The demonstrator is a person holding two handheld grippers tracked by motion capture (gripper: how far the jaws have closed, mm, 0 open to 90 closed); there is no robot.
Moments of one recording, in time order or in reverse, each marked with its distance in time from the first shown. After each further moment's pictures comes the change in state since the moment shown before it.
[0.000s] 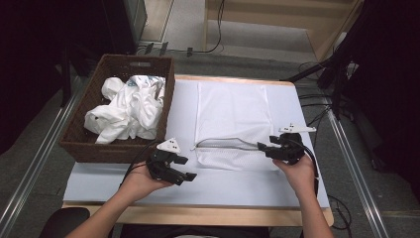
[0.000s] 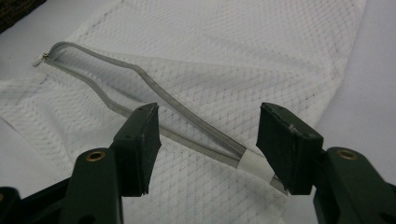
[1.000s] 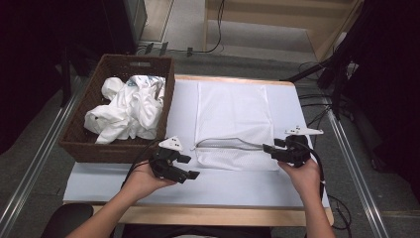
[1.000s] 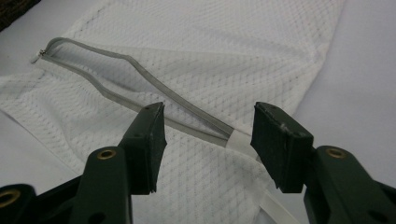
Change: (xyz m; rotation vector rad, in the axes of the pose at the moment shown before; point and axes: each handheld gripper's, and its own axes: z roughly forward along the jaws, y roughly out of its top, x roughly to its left) left arm -0.001 0.007 0.002 -0.025 -0.024 -0.008; right arm -0.004 -0.006 -0.012 0.011 -0.011 0.029
